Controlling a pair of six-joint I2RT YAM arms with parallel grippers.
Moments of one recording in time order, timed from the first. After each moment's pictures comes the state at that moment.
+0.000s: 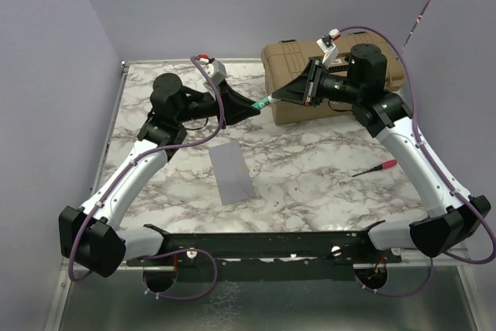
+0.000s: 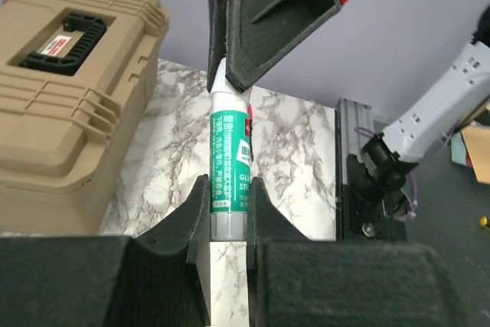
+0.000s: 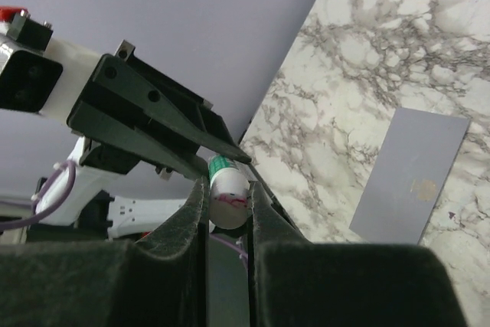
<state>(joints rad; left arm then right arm) -0.43 1.23 1.08 0.27 0.93 -0.29 0.44 1.34 1.45 -0.34 -0.67 0.79</state>
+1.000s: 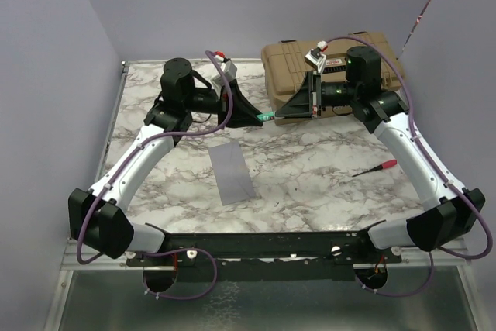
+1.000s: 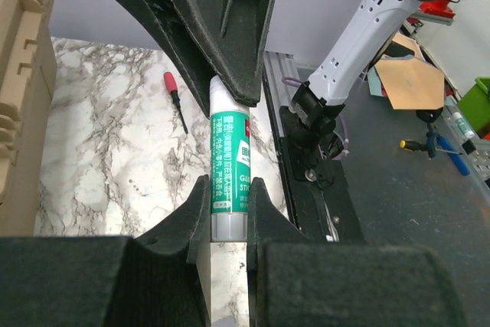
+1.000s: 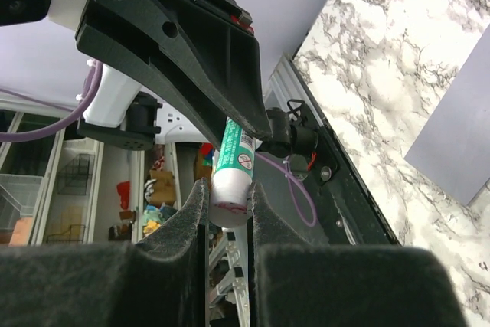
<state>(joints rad) -0.43 1.35 1.24 0.12 1.26 -0.20 0.40 1.39 1.45 -0.43 -1.06 0.77</state>
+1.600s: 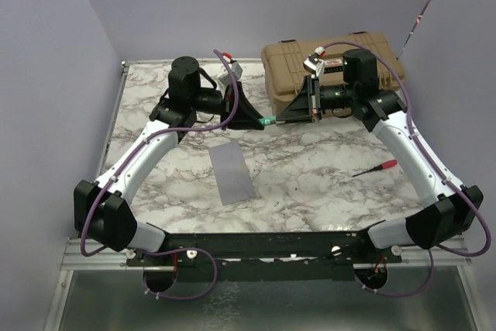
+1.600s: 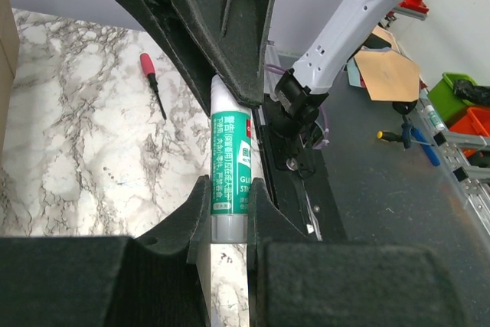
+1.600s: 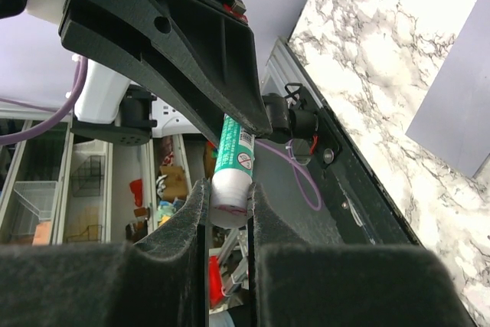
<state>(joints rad) -0.44 1.41 1.27 0.06 1.31 -0.20 0.39 1.41 1.45 -0.53 -1.06 0.76</state>
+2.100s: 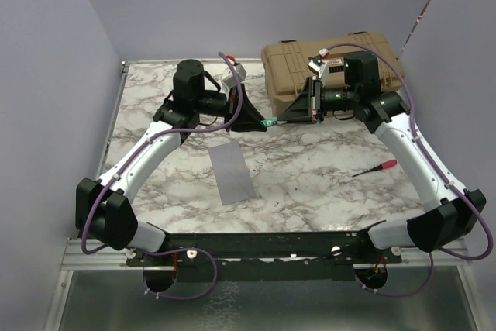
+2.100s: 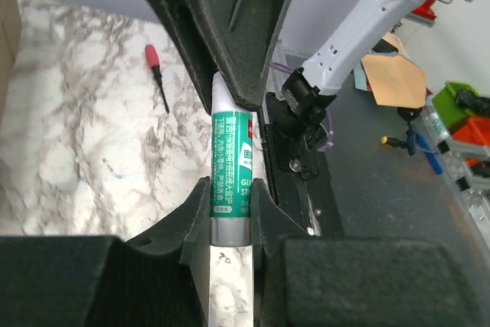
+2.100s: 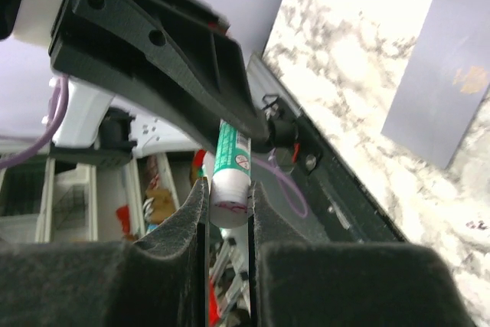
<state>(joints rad) -0.45 1.42 1.25 0.06 1.28 -0.20 0.39 1.40 1.45 -0.59 -0.97 0.74</state>
